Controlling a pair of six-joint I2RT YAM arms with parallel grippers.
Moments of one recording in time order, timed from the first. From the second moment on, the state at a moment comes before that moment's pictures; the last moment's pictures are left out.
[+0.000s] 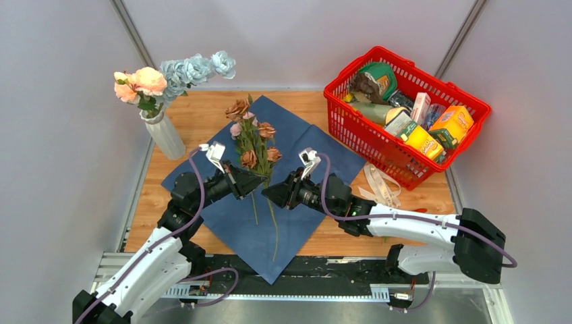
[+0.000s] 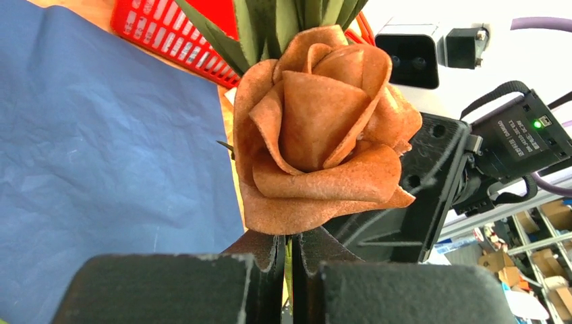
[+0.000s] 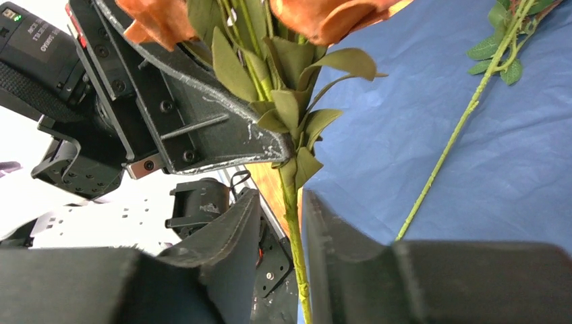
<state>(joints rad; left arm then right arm) -0.48 0.64 0.41 0.27 0.52 -0.75 1.11 1.22 0.67 0.49 0.05 0.75</state>
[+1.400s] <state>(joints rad) -0.43 0.80 0.75 0.64 -0.24 0.66 1.12 0.82 0.49 0.33 0.34 0.62</state>
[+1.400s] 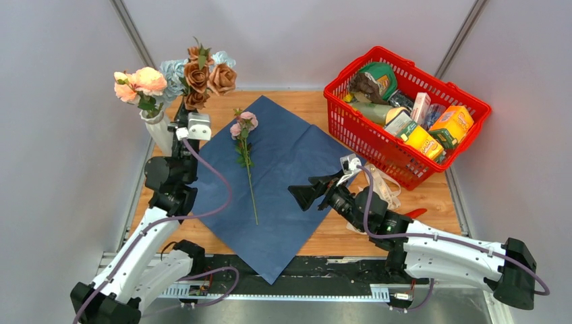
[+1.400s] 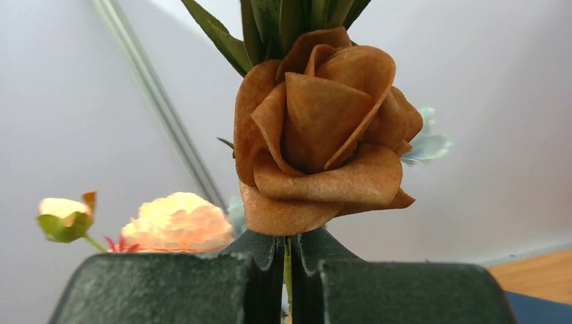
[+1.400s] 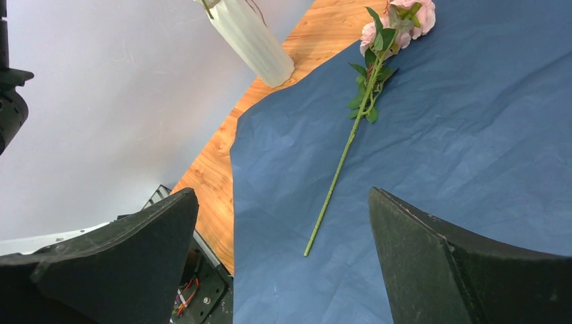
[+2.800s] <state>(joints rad) -0.12 1.11 0.75 1.19 -0.25 0.70 1.07 0.90 0.49 0.36 0.31 0.57</state>
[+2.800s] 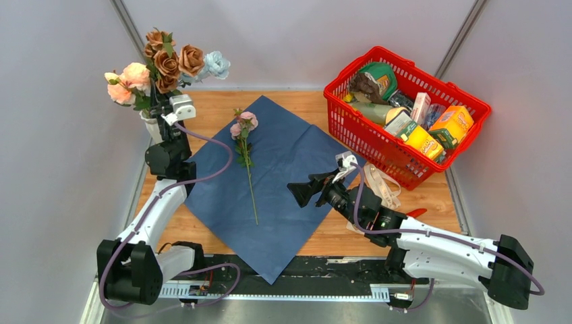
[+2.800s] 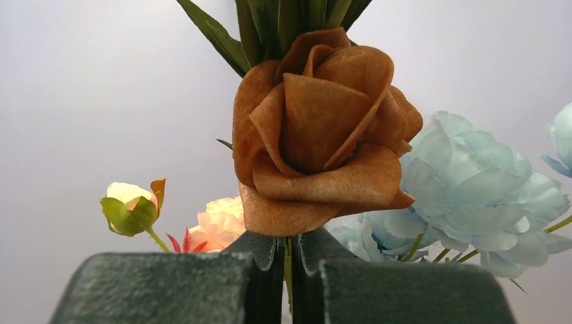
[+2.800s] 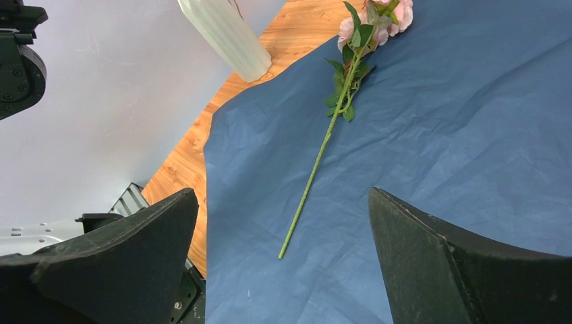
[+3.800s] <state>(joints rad) -0.11 1.16 0.67 1.22 -0.30 0.71 1.05 0.85 0.45 0.37 0.30 0.55</state>
